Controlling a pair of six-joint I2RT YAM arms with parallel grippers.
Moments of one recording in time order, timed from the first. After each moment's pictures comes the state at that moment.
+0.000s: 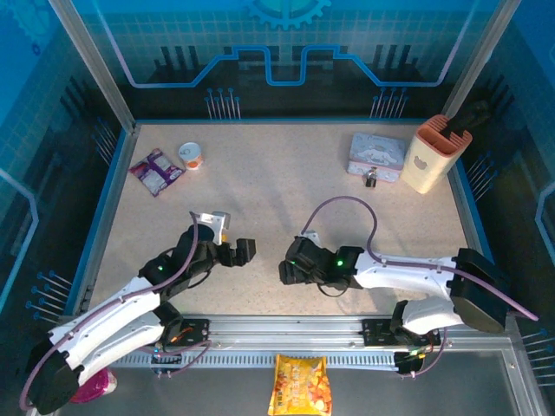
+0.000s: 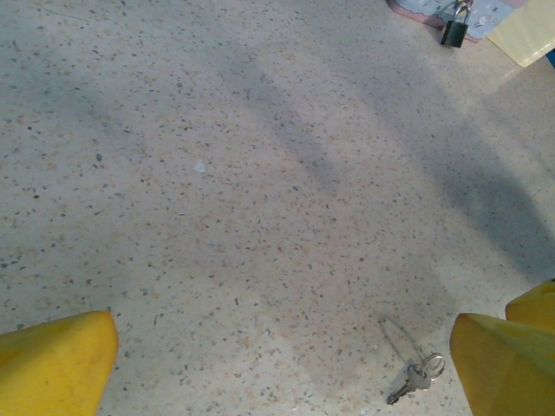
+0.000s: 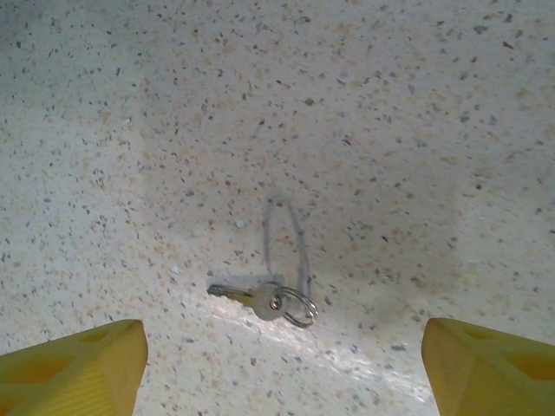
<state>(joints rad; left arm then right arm) -0.63 0.75 0.40 -0.24 -0.03 -0.53 1.12 1.36 0.76 -0.48 0.21 0.91</state>
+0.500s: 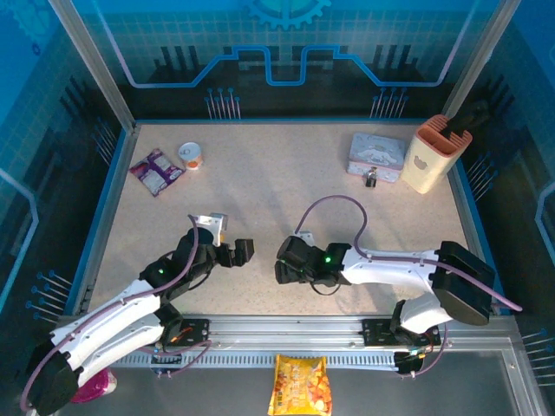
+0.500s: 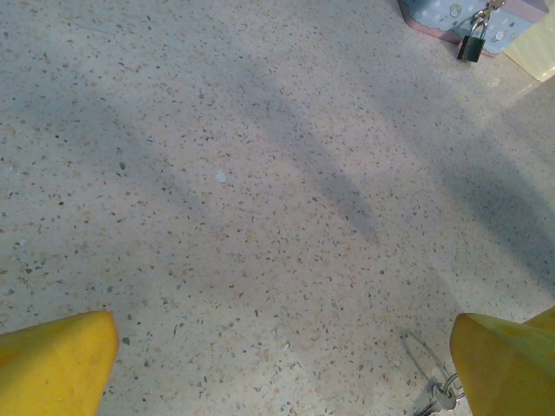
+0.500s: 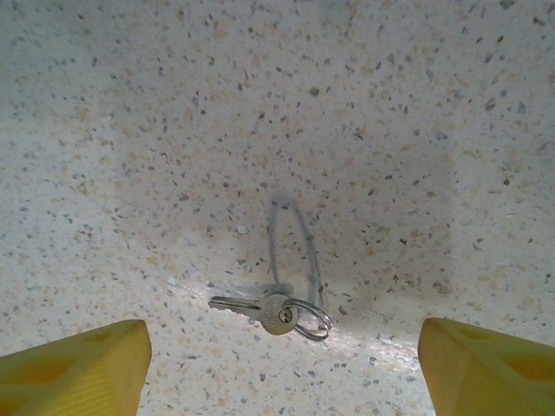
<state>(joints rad) -0.63 0.74 0.36 -0.19 -0.08 -0.53 1.12 1.46 0.82 -0.51 0.20 0.95</state>
